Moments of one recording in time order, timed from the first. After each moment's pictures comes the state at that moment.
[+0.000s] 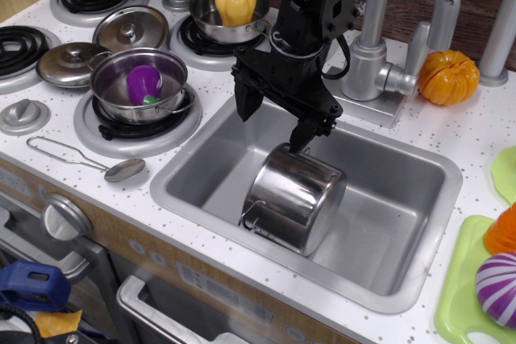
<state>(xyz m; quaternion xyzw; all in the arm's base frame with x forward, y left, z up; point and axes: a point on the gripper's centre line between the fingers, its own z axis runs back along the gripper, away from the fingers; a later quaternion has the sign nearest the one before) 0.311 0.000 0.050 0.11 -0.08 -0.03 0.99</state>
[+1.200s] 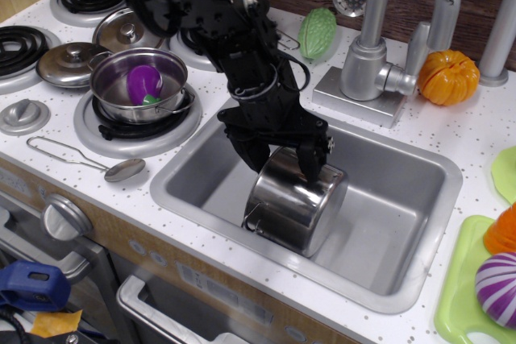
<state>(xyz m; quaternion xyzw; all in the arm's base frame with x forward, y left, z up) 0.299 -0.017 0.018 -0.12 -0.13 0.06 0.98</state>
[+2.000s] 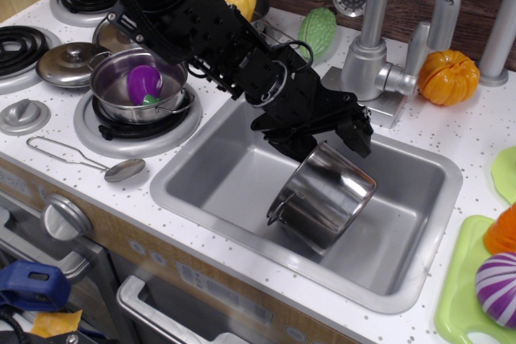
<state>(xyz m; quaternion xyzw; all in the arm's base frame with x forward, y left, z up) 0.319 -0.048 0.032 -0.27 -0.21 0.13 0.93</state>
